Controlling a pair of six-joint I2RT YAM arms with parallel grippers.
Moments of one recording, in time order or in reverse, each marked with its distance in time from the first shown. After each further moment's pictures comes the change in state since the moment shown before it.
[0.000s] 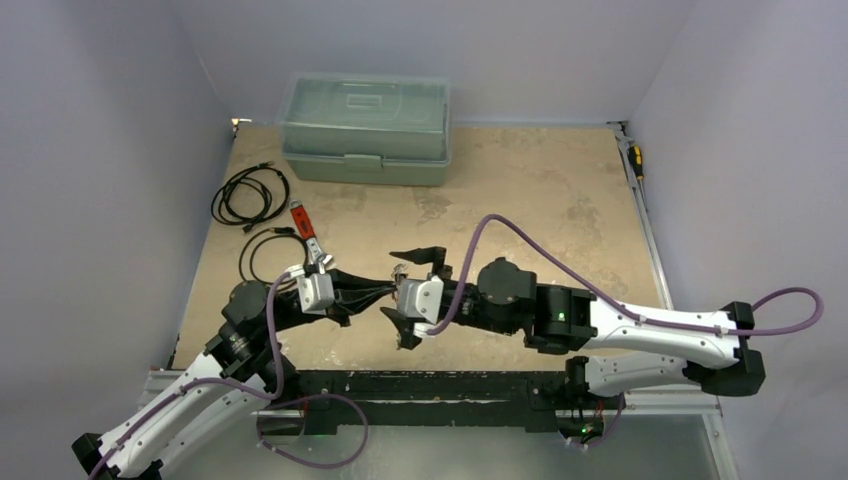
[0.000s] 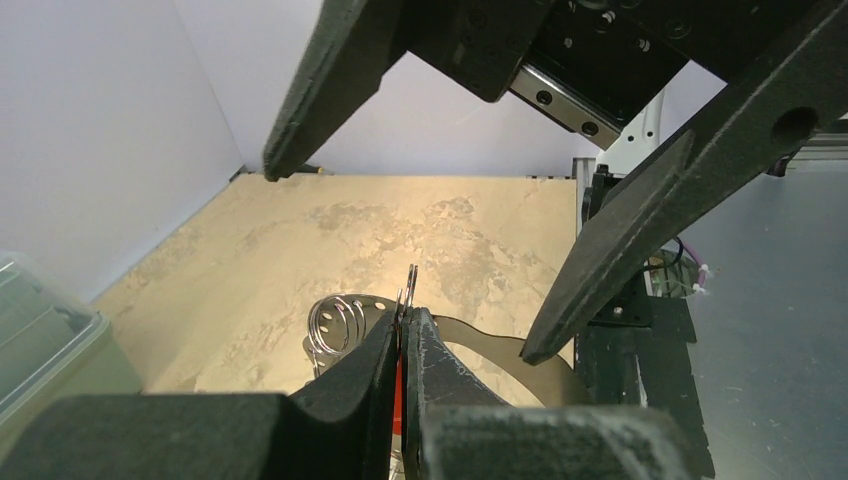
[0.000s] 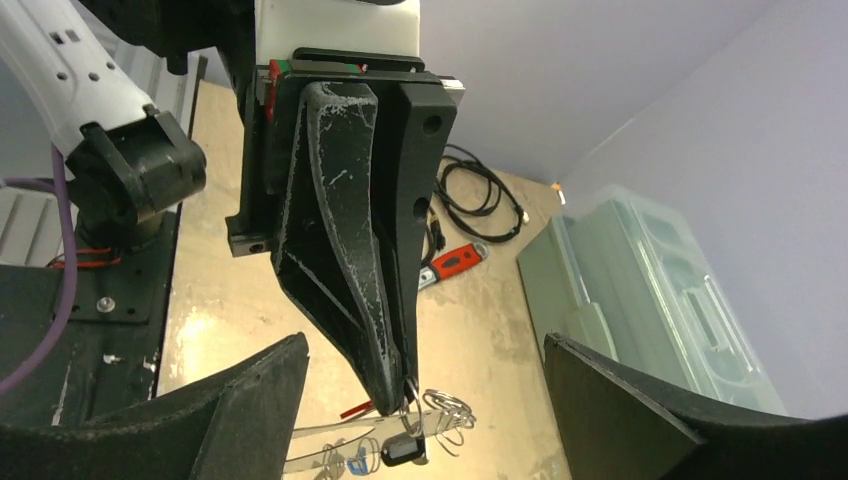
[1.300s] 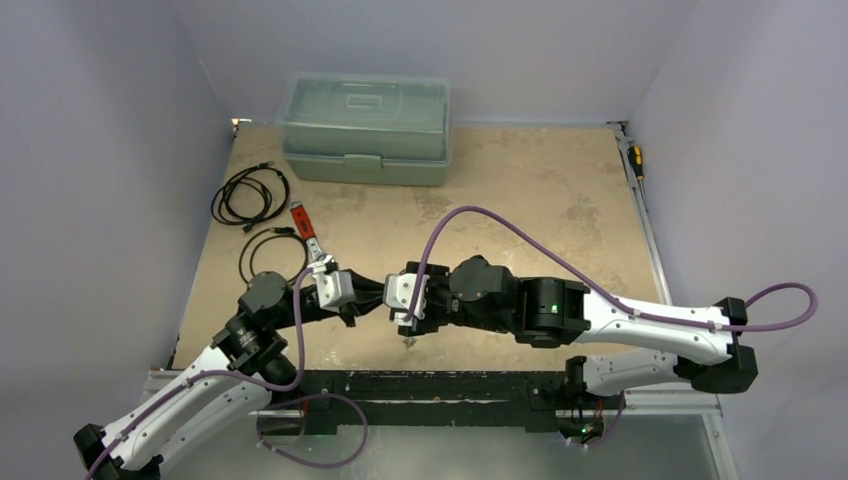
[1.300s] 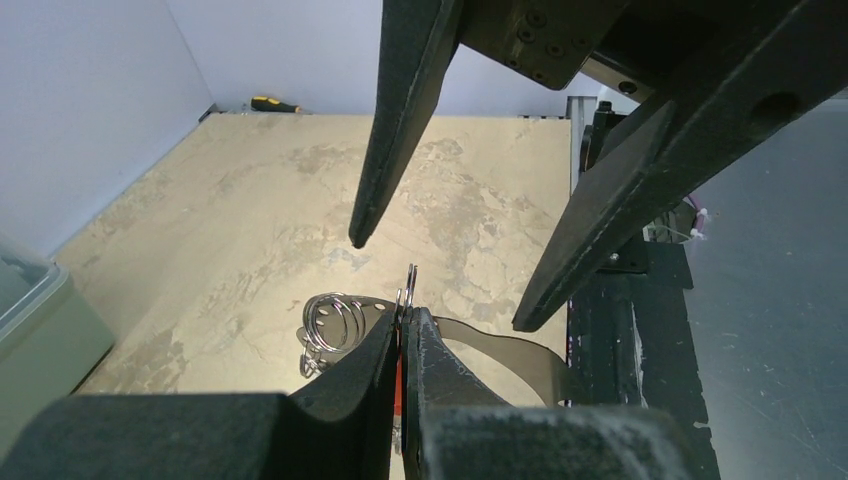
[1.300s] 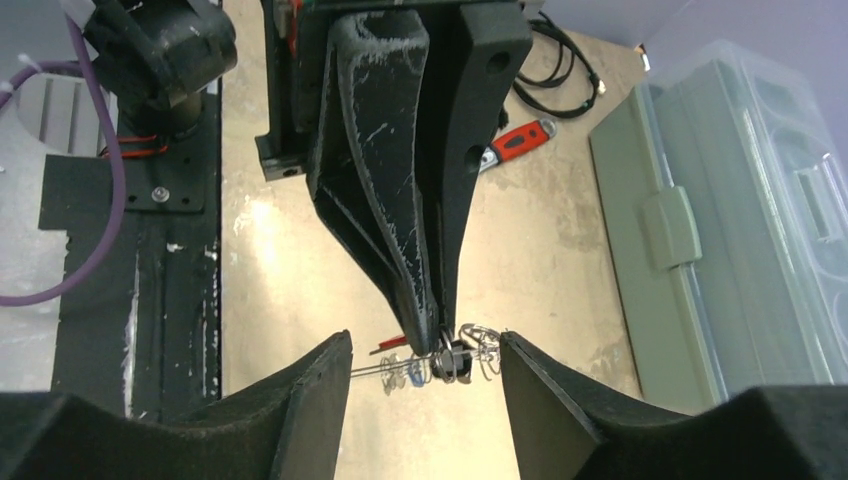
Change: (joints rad) left arm 0.000 0.067 0.001 -0.084 0.020 0.056; right arm -0.008 0.096 0.155 -0.358 0.042 0.135
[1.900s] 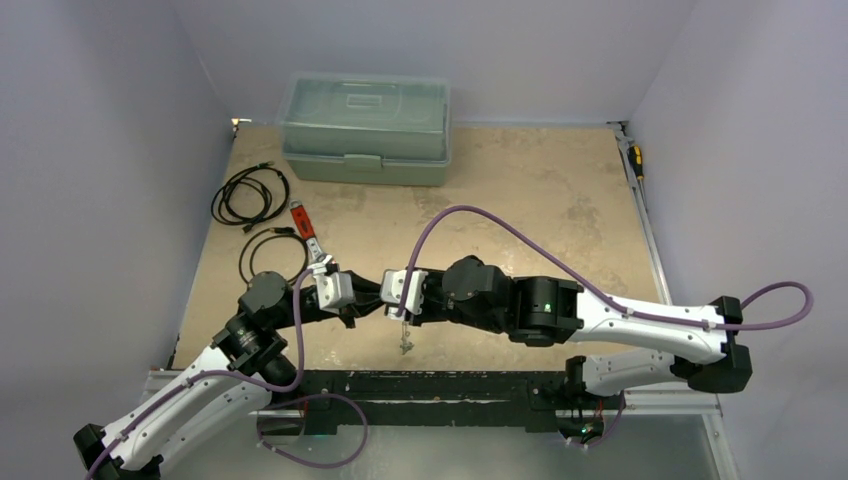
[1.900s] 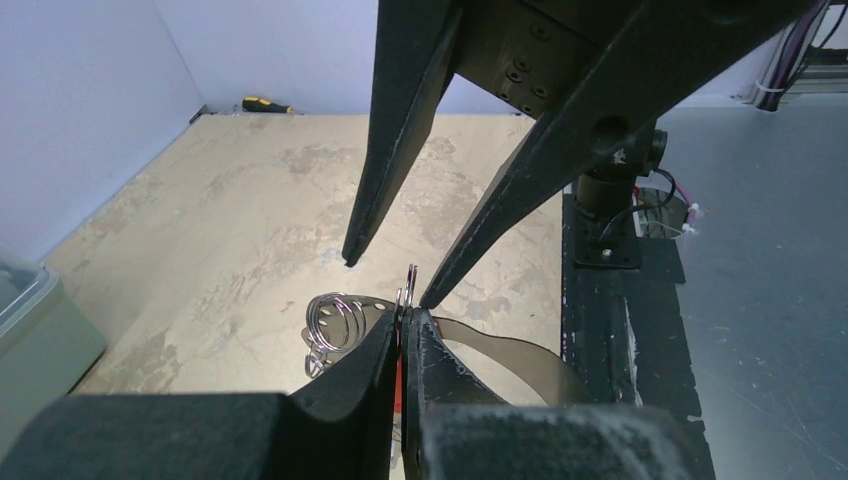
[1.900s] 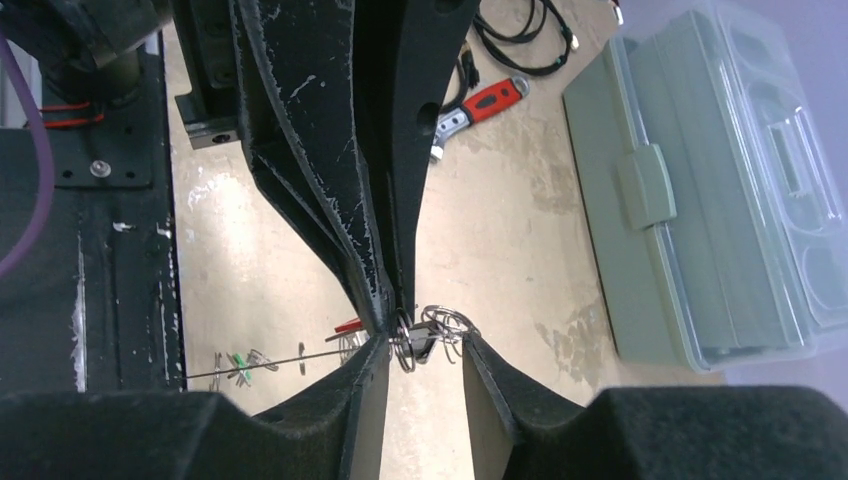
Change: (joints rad) left arm 0.000 0.001 0.000 0.000 0.024 0.000; right arm -0.007 0.017 0.000 -0.031 0.084 -0.002
